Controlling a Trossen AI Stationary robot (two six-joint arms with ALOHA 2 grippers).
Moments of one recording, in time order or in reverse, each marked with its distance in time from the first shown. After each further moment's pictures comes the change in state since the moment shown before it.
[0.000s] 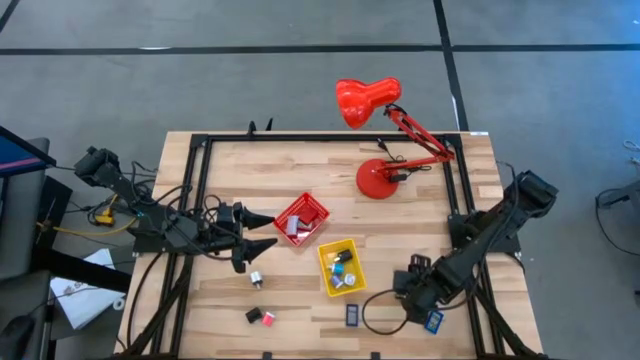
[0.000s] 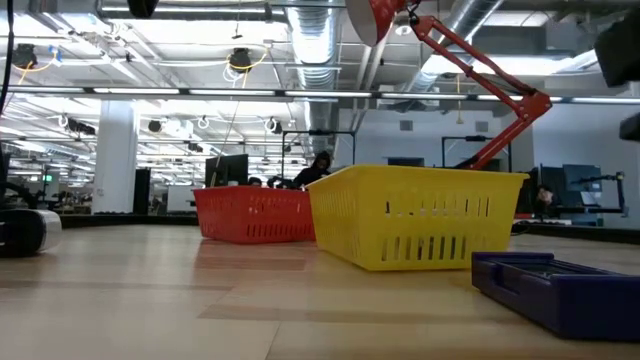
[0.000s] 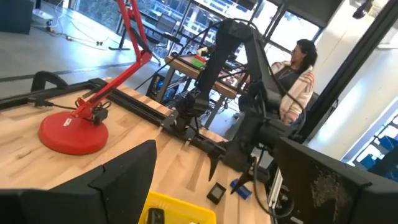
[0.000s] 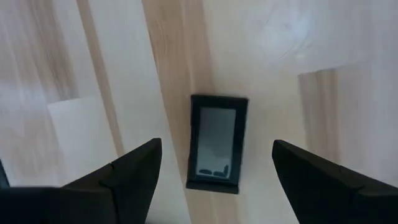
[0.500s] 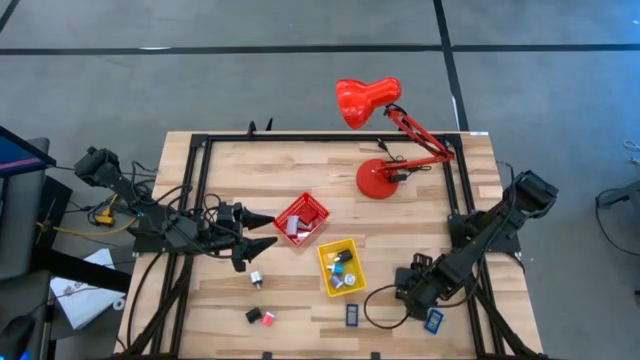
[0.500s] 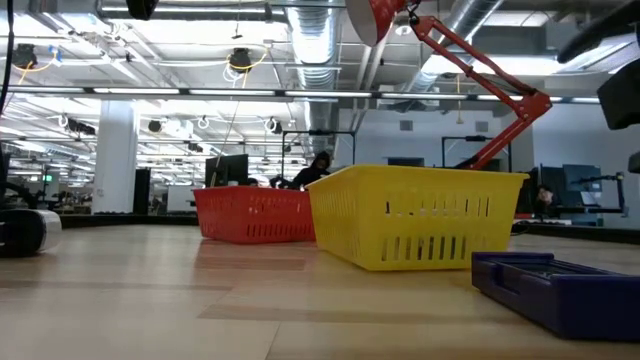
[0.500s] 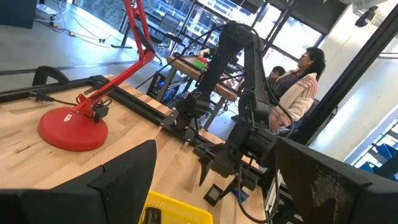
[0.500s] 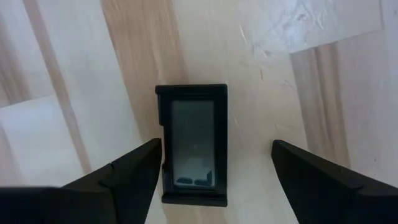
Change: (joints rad) left arm 0.000 0.000 0.000 0.000 -0.011 -0.034; right arm -0.001 0.001 -0.130 0.139 0.002 0.062
